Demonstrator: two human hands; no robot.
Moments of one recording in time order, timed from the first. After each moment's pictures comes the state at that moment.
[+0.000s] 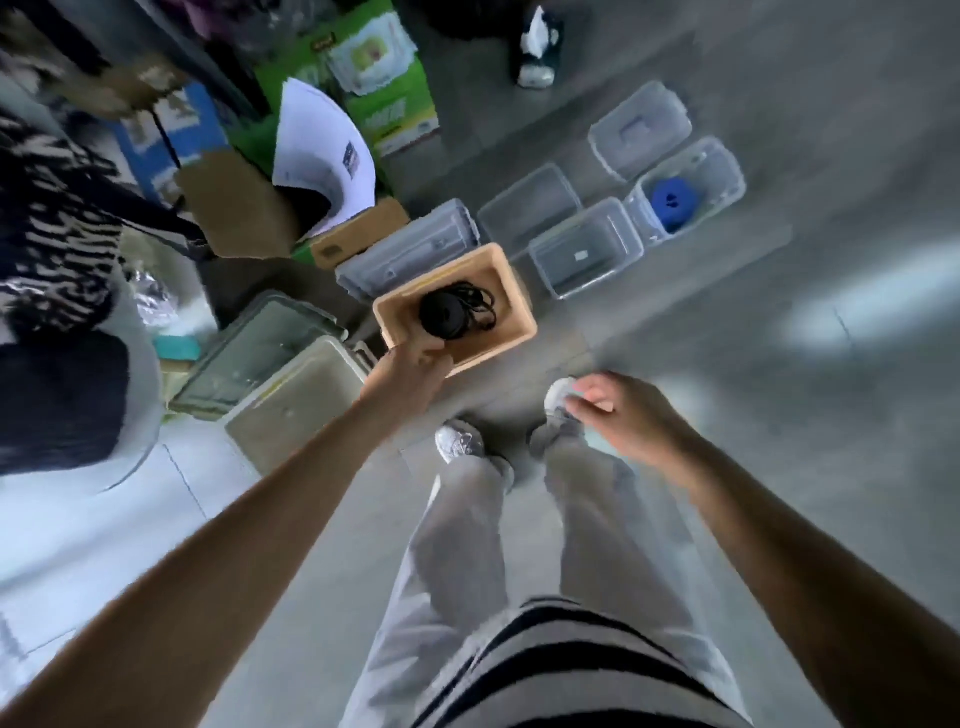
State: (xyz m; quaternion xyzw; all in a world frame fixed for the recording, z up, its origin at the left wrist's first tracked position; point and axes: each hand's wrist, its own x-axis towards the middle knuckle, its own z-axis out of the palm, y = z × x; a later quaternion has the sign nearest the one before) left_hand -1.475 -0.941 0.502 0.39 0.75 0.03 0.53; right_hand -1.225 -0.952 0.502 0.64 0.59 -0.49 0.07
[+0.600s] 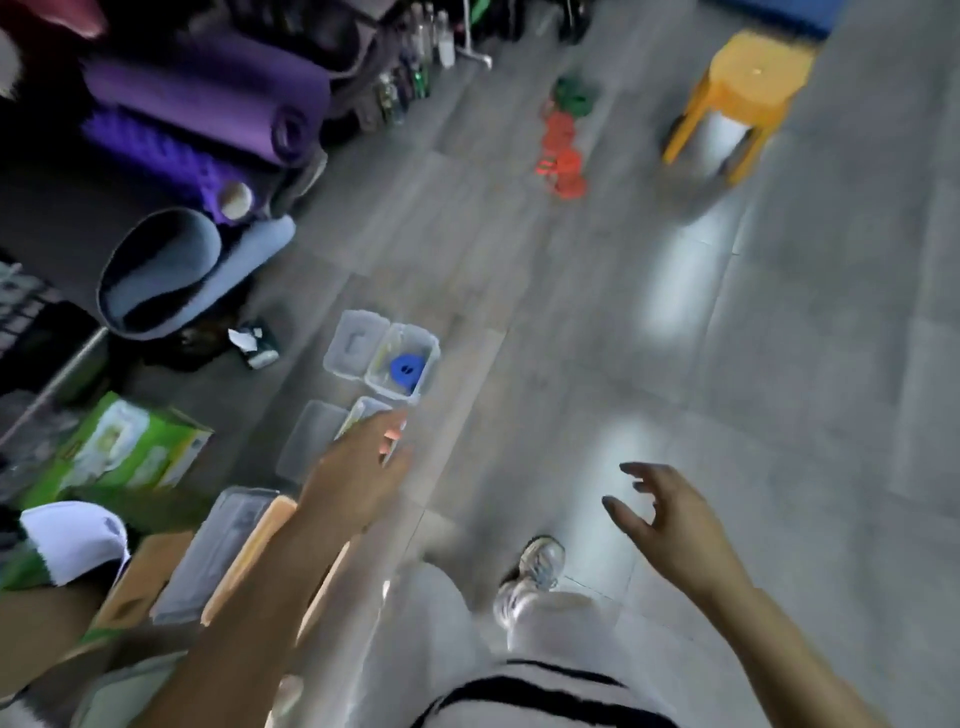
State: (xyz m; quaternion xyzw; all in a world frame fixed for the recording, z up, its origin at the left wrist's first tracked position) left_hand -1.077 -0.878 0.644 0.75 0.55 -0.03 0.35; right_hand -0.838 -1.089 0.626 0.86 0.36 -0.32 -0.18
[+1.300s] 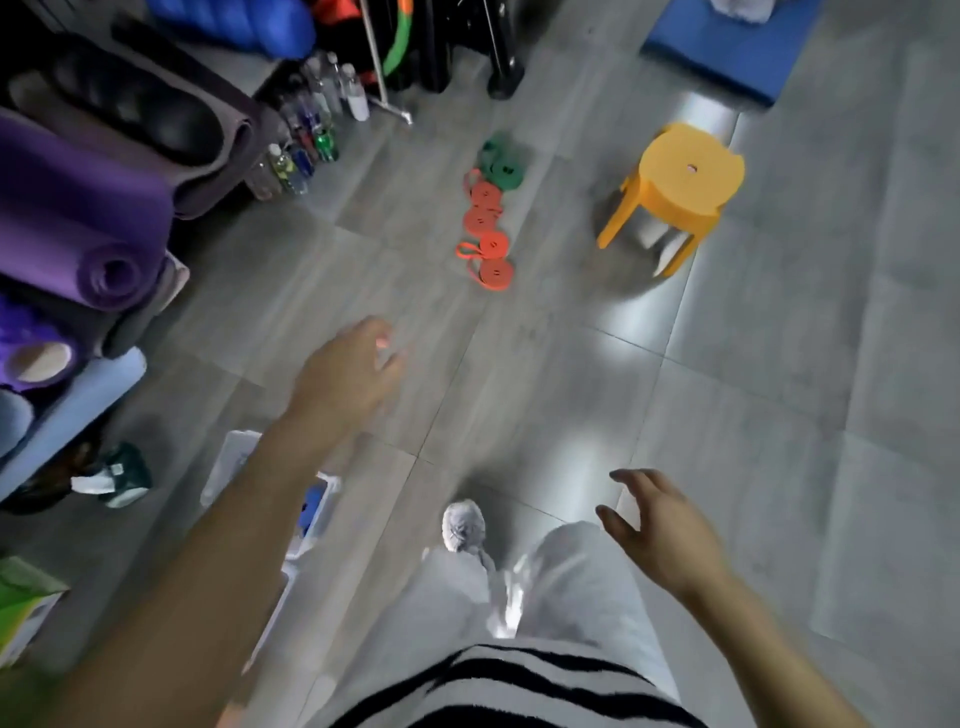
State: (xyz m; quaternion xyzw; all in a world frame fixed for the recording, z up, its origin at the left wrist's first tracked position) left_hand -0.623 -0.553 0.646 0.80 0.50 0.02 0.32; right_hand -0.432 -0.838 0.623 0.87 0.40 -0.30 -0.04
